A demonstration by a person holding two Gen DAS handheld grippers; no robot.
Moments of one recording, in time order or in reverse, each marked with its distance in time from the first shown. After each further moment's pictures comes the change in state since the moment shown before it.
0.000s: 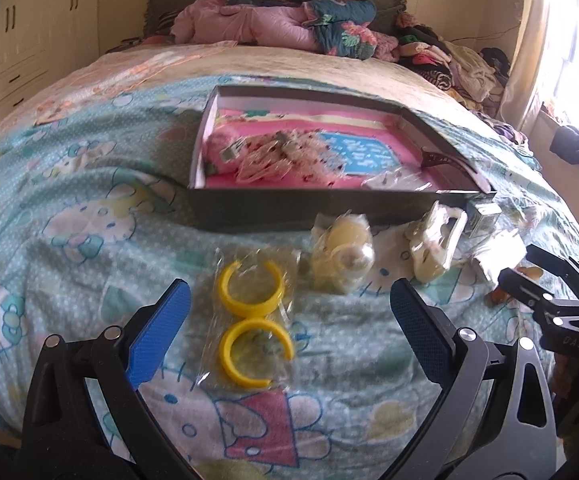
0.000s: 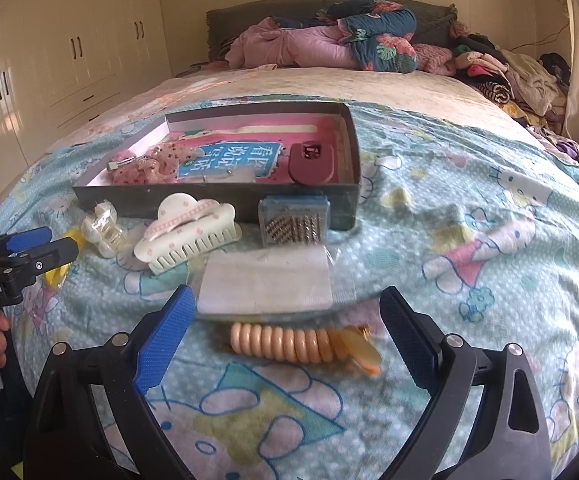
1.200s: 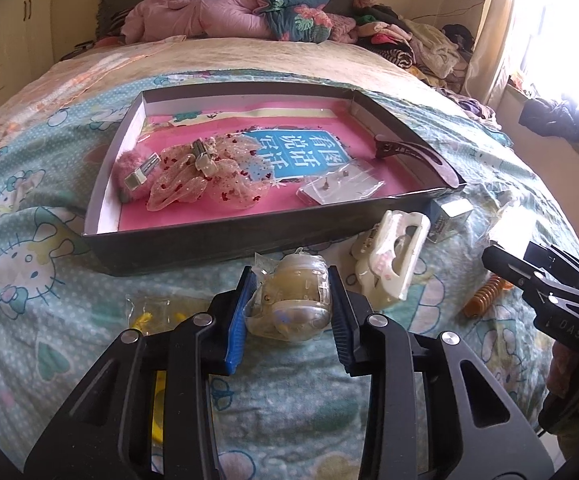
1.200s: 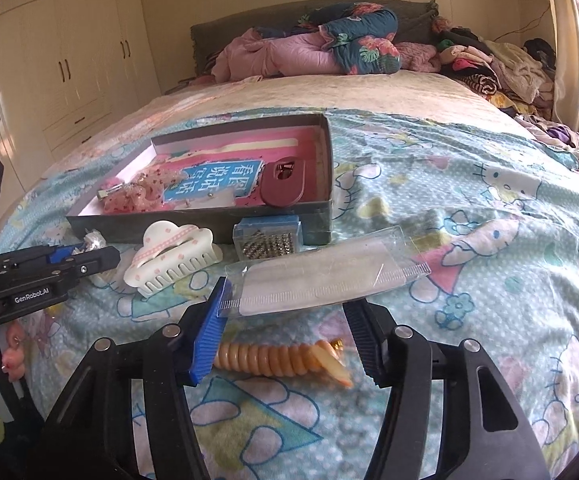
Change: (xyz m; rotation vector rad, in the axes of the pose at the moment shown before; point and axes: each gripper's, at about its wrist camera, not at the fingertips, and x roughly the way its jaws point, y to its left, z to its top) left arm 0.030 -0.031 0.020 0.087 0.059 -0.120; right arm -0.014 -0.022 0.003 0.075 -0.042 -0.004
